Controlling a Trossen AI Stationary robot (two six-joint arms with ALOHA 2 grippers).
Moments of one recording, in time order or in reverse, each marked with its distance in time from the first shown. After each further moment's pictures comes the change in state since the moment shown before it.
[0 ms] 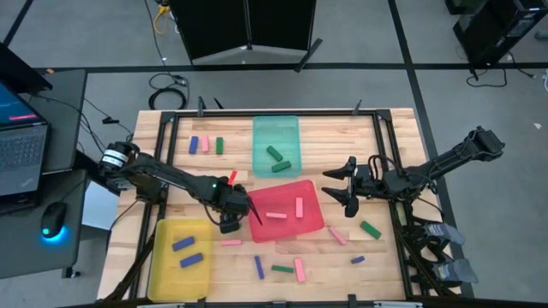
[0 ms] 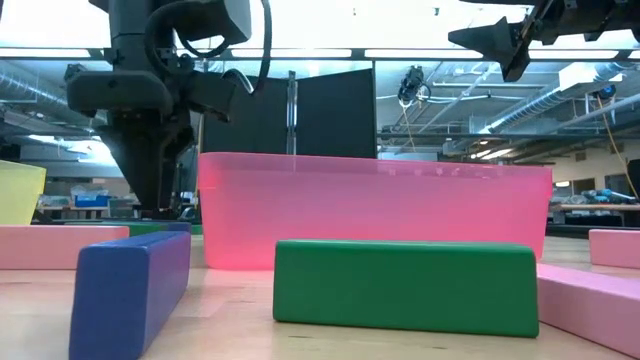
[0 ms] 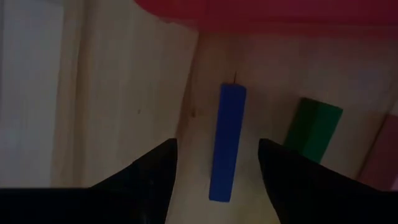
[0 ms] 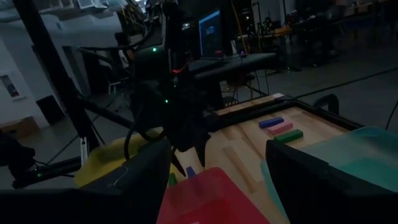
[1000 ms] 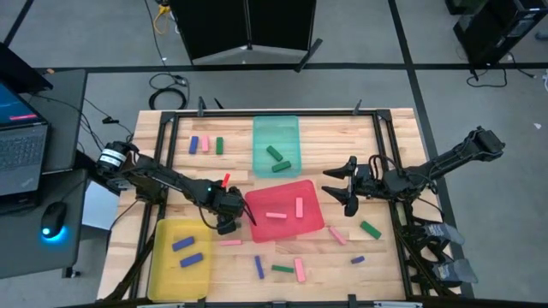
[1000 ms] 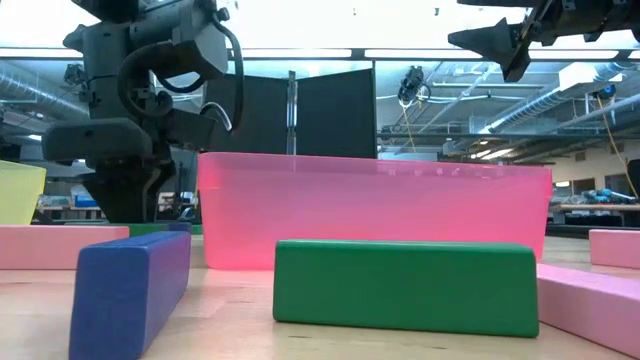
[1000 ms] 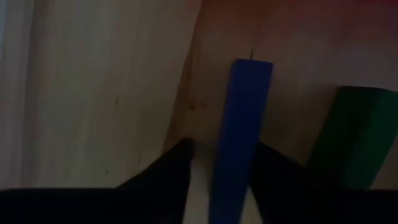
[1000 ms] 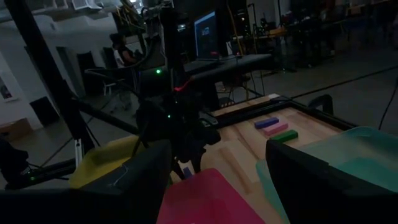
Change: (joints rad) left arm 0.000 -0.005 -0.206 0.236 0.010 -0.041; right arm 0.000 0.000 0.000 -0.001 0.019 0.000
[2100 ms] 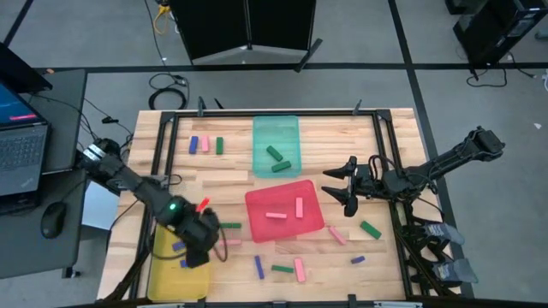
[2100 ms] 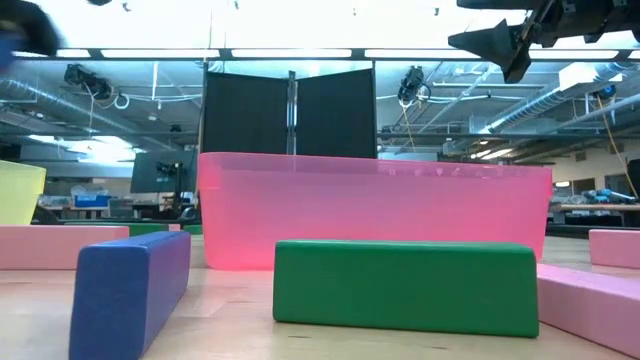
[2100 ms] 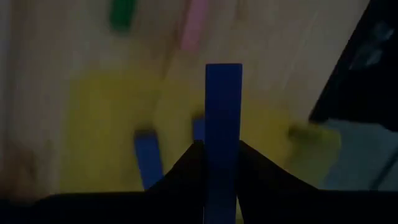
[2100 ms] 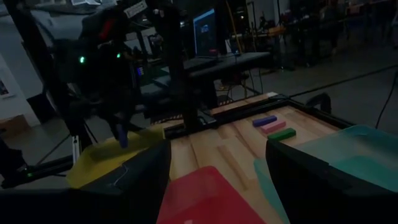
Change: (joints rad) left arm -0.384 -0.188 0.347 -0.507 0.260 -0.485; right arm 0.000 0.000 0.000 -0.013 0.003 -0.005
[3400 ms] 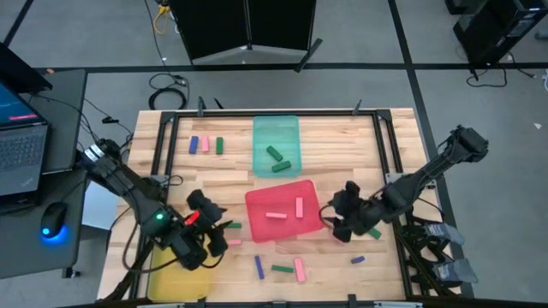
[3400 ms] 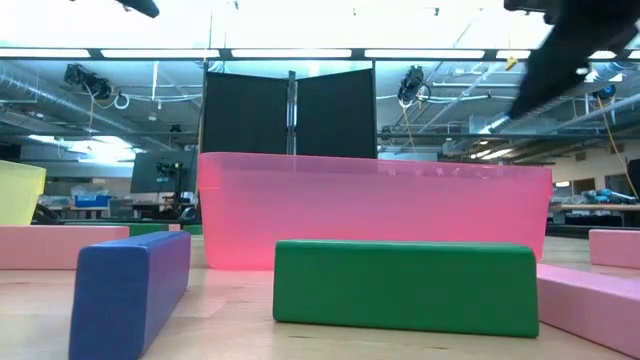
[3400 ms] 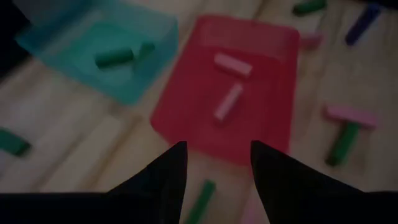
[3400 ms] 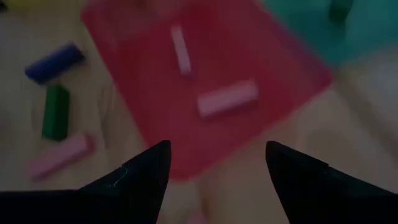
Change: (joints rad) left arm -0.120 0.013 0.097 0.090 -0.976 -0.099; right arm 0.203 0.393 0.489 -1.115 -0.073 0.587
